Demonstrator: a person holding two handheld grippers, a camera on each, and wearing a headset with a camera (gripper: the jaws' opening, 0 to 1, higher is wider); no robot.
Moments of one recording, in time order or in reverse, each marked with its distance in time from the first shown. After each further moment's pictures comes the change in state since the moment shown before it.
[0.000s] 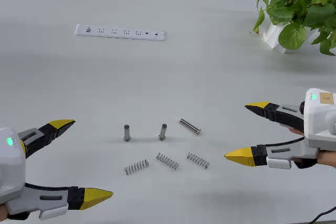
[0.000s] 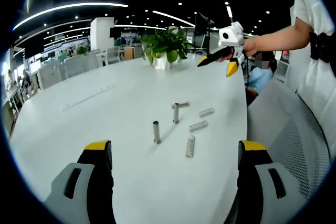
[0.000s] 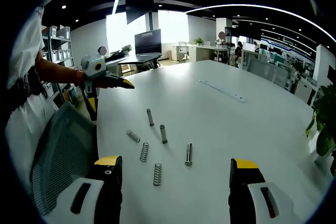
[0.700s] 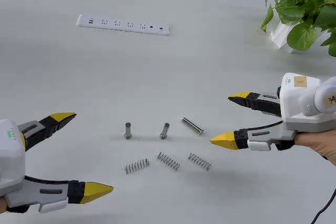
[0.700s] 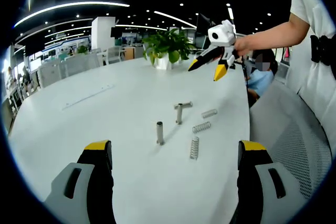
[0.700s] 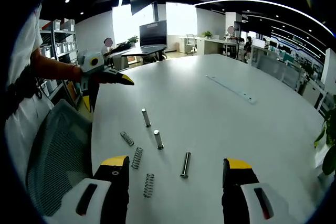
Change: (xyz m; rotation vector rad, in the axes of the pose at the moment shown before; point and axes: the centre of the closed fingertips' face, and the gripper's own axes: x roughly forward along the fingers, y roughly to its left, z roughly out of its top) left arm 0.005 0.009 -0.001 -0.015 -0.007 -0.001; right arm 0.041 -0.013 0.012 -0.035 0.079 0.055
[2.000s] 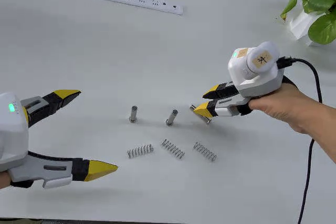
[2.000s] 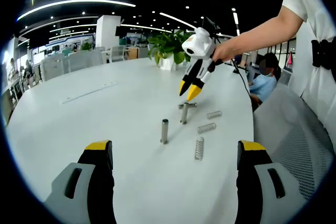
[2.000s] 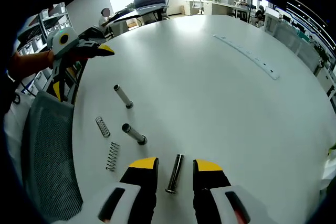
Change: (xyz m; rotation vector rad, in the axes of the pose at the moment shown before) left arm 0.006 0.010 -0.007 -0.051 -0.023 0.016; right arm 0.087 -0.028 -0.024 0.013 0.337 0.065
